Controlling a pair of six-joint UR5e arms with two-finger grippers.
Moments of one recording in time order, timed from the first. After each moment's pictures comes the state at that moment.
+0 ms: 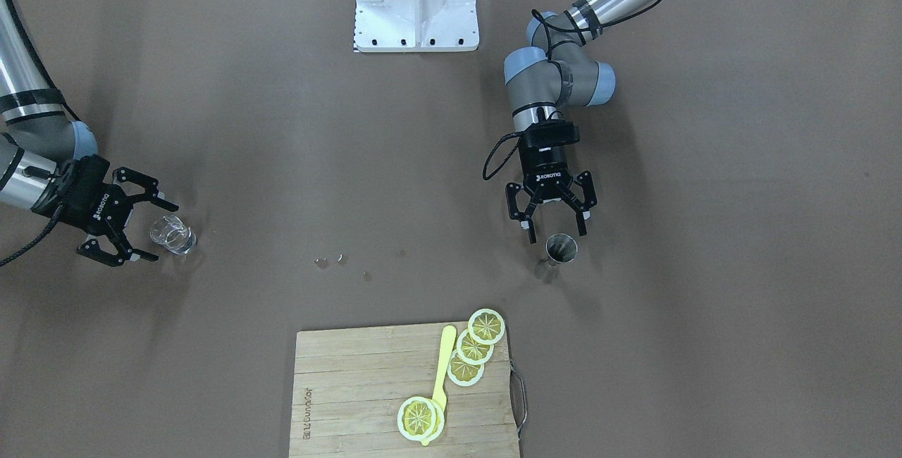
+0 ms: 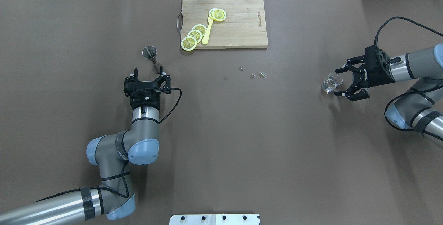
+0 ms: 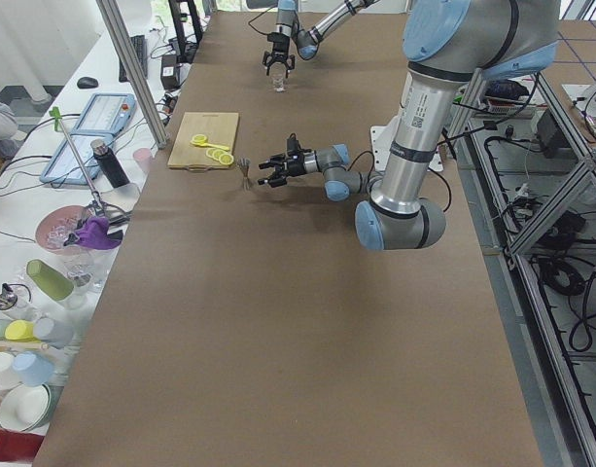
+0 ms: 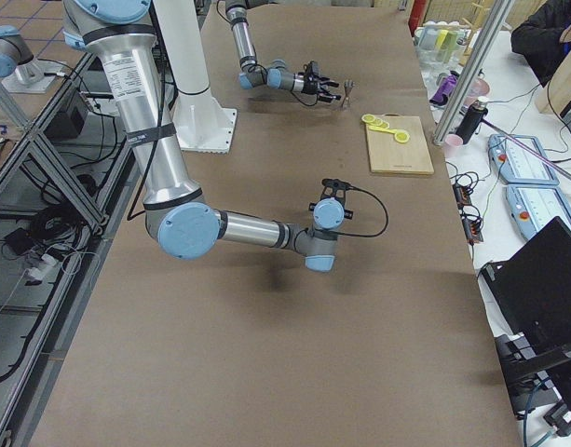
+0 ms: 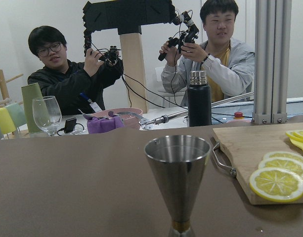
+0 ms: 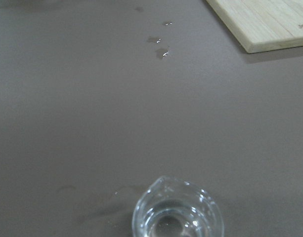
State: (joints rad) left arm -0.33 -2.08 -1.30 -2.31 -0.47 -1.25; right arm 0.95 -1.27 1.03 0.07 2.39 0.00
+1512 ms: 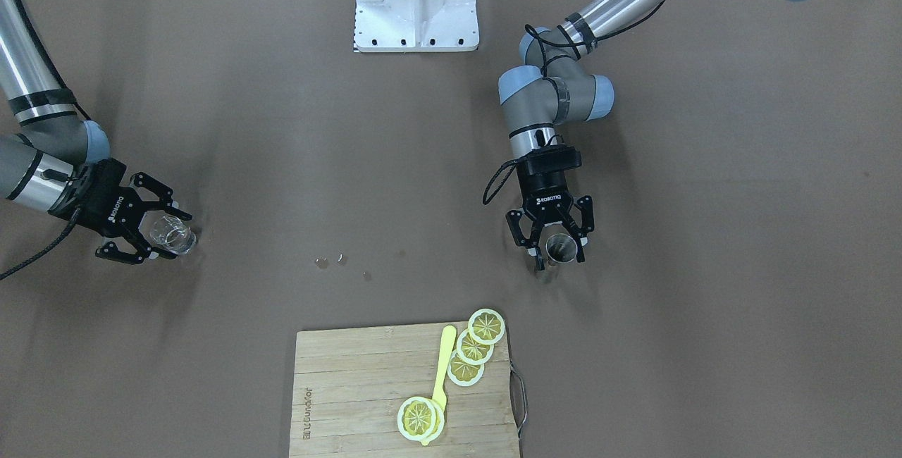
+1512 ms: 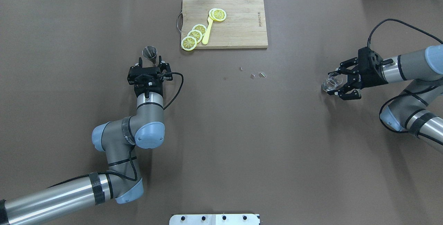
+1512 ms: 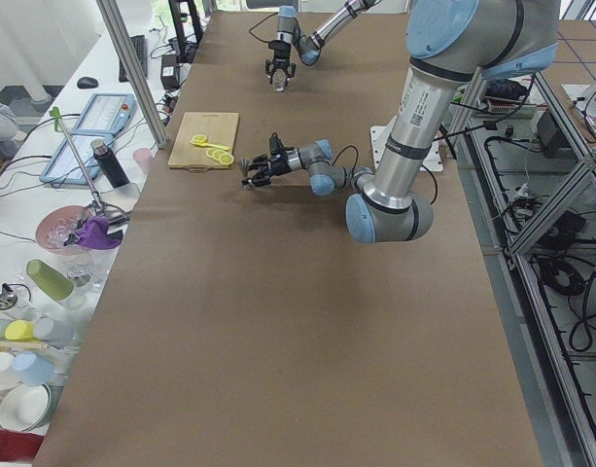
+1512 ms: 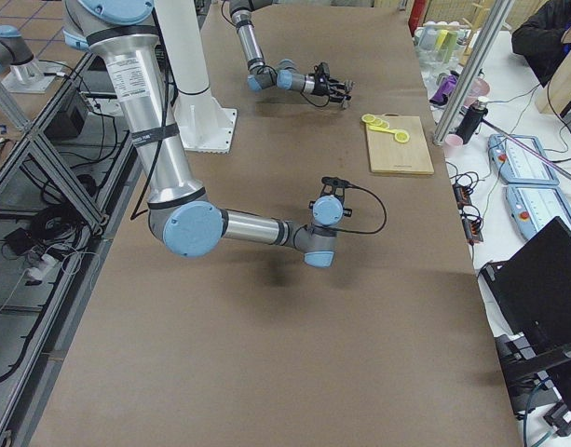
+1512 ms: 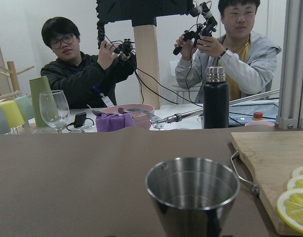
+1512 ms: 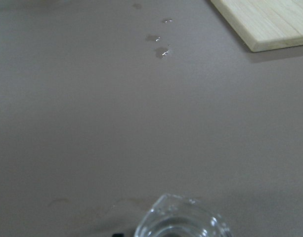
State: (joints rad) left arm -0.38 -2.15 -1.24 -2.26 -0.55 -1.32; right arm 0.93 -1.26 1.02 0.05 2.35 0.01
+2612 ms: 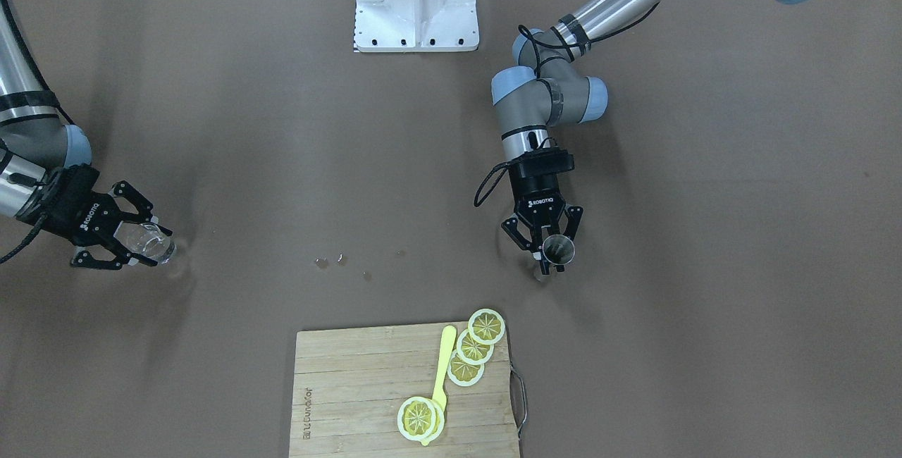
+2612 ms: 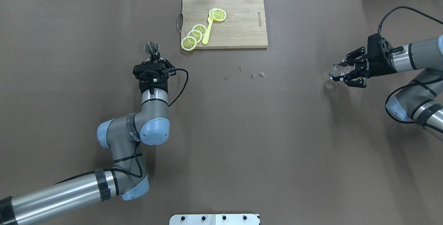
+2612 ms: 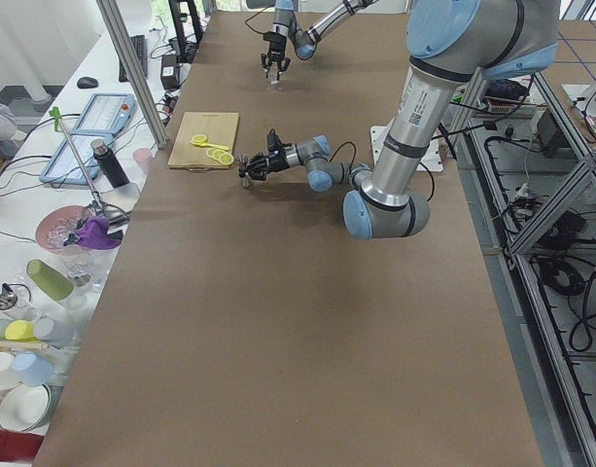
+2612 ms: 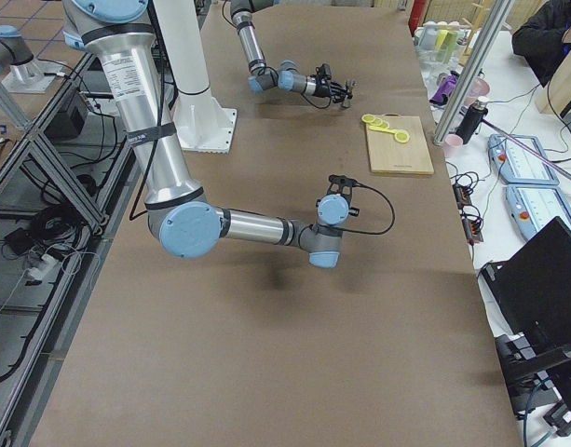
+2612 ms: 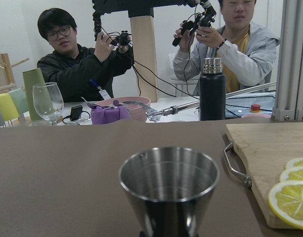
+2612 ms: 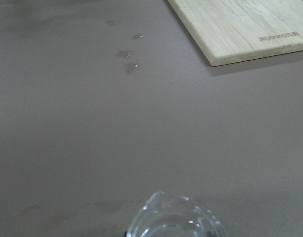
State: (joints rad) left arm -0.39 -2.18 -1.25 -2.26 -0.57 -1.31; right arm 1.01 -1.26 1.06 0.00 2.37 0.03
